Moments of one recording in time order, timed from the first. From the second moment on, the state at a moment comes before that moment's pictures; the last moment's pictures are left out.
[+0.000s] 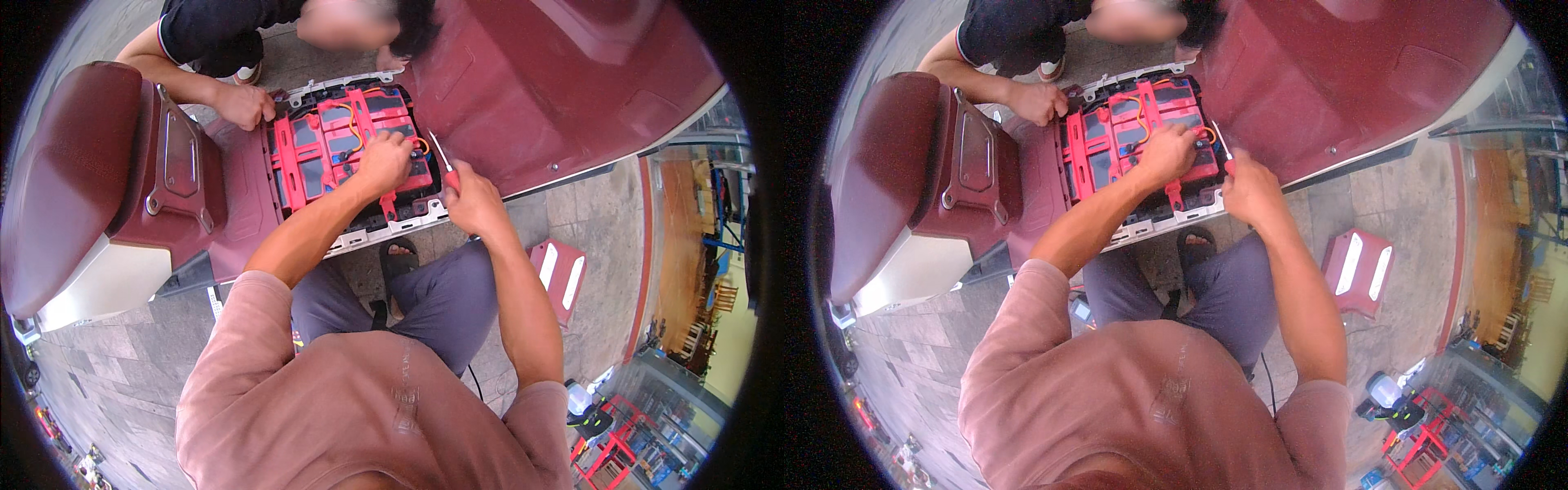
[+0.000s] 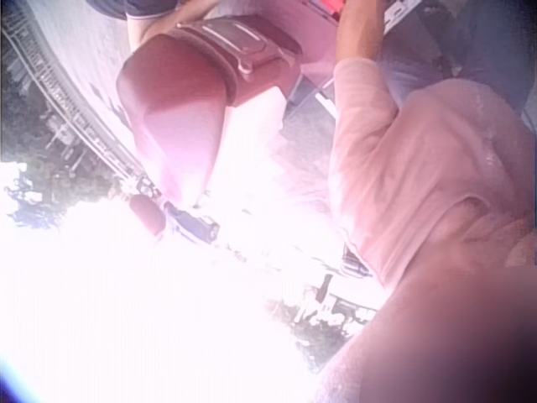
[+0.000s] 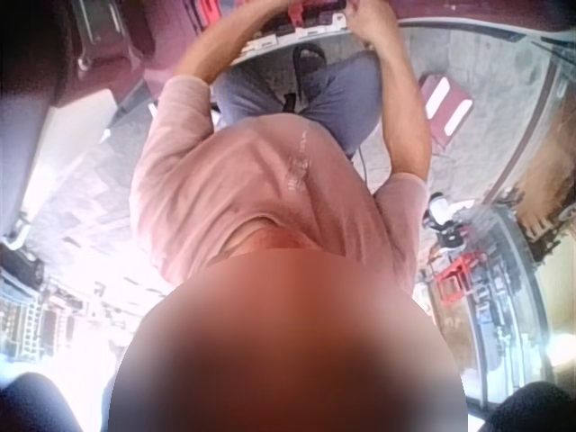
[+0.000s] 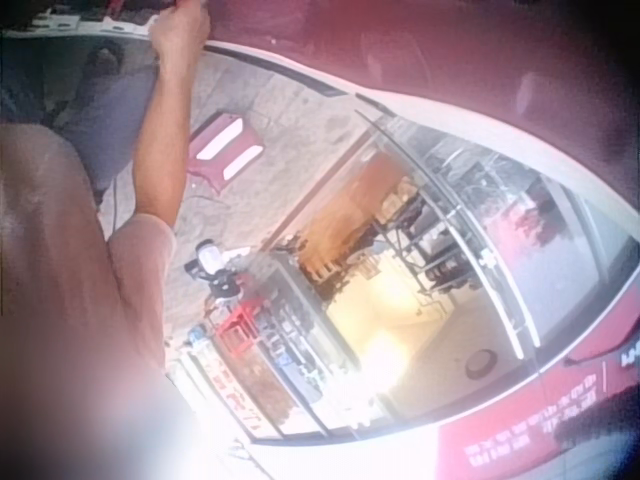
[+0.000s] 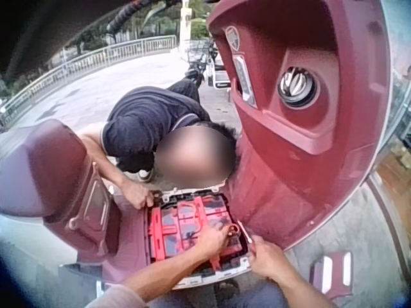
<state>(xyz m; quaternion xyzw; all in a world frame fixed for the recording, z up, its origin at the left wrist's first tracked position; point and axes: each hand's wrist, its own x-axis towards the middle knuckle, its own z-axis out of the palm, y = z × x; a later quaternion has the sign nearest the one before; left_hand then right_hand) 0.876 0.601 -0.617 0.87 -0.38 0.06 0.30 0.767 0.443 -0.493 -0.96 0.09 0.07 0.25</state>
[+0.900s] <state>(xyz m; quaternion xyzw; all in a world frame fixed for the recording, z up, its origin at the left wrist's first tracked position) 0.891 0.592 -0.631 0.92 -0.23 -0.01 0.32 0.848 0.468 -0.466 -0.96 -0.13 0.25 -0.07</state>
